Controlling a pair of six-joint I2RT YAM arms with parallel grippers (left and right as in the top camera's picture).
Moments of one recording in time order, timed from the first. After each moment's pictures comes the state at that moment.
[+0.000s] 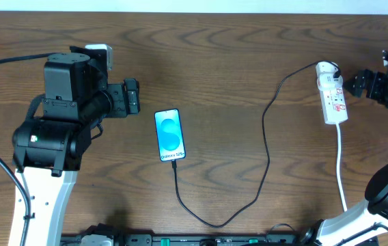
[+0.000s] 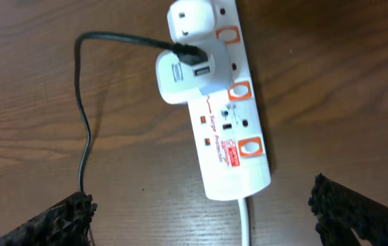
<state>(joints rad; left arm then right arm) -0.13 1.19 1.39 -0.96 0.07 -0.16 -0.53 1.87 1.62 -1.00 -0.45 -0.25</state>
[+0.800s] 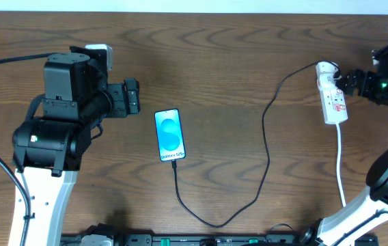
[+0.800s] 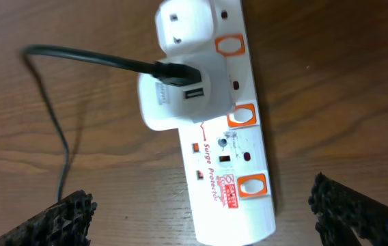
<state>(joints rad) -0.13 1.19 1.39 -0.96 0.07 -0.16 -0.51 1.99 1.62 -0.90 -0.47 -0.26</state>
